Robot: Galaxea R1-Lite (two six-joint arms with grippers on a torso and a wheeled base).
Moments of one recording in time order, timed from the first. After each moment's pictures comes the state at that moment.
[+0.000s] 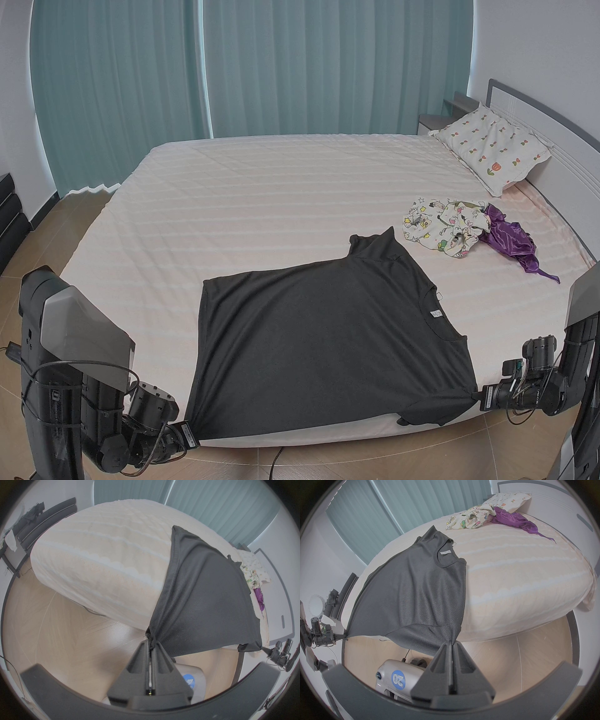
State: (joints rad) left arm -0.39 2.34 -0.02 -1.31 0.14 -0.76; right arm -0.10 2.27 -0.11 -1.24 0.24 0.05
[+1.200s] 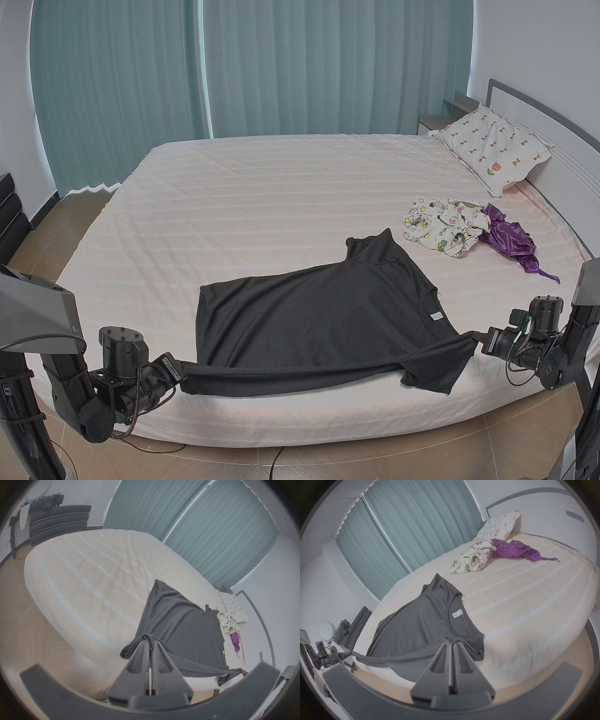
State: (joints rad) left arm -0.27 2.09 -0.19 -1.27 0.13 -0.81; right arm -0.10 2.18 -0.34 -1.29 0.30 0.29
